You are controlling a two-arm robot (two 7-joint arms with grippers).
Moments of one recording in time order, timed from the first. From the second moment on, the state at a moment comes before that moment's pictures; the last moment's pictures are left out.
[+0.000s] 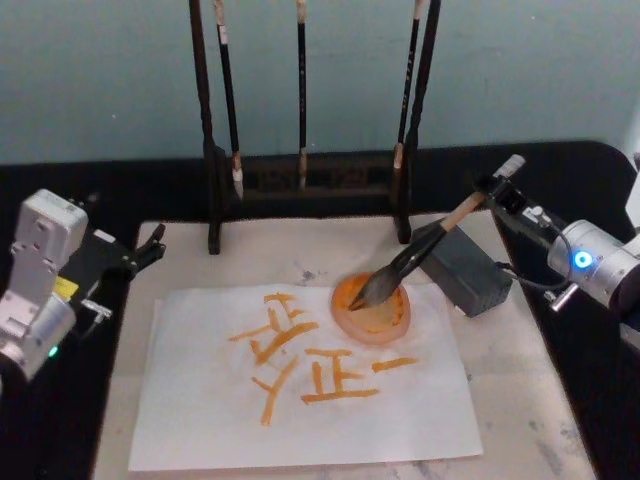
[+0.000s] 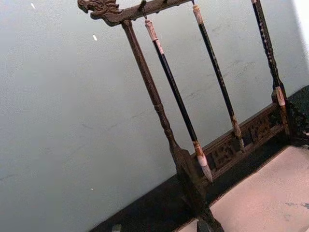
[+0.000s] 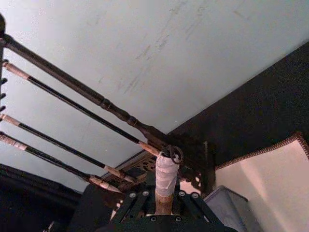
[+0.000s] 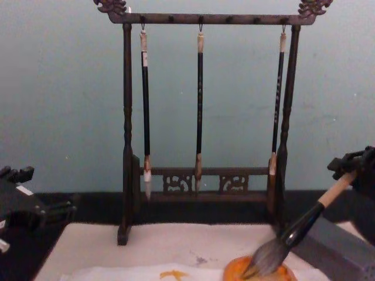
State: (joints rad) left arm -0.20 0.60 0.45 -1.41 -0.25 -0.12 0.03; right arm 0.33 0.28 -0.11 -1.27 1.13 0.46 0.21
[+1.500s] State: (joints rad) left arm -0.20 0.60 0.45 -1.41 -0.25 -0.12 0.03; right arm 0.40 0.32 -0.21 -1.14 1.20 0.42 0.21
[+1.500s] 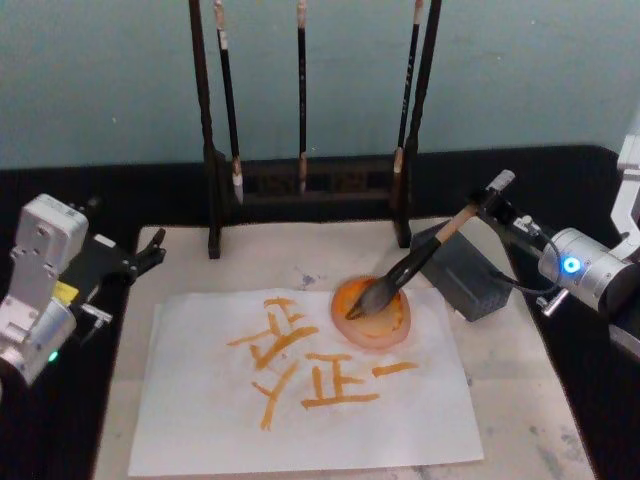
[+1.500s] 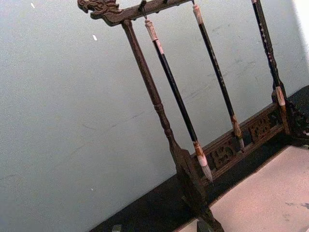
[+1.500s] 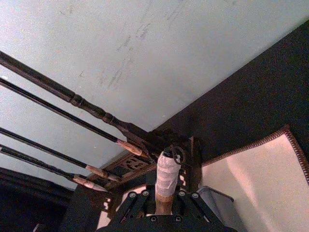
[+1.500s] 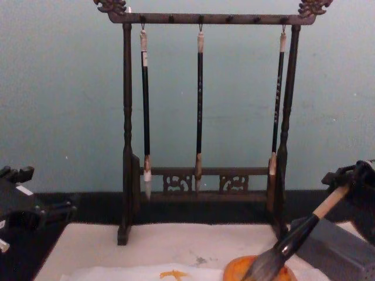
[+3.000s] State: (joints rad) left arm -0.20 0.60 0.45 -1.41 -0.25 -0.12 0.03; right arm 0.40 0.32 -0.21 -1.14 1.20 0.42 0.21
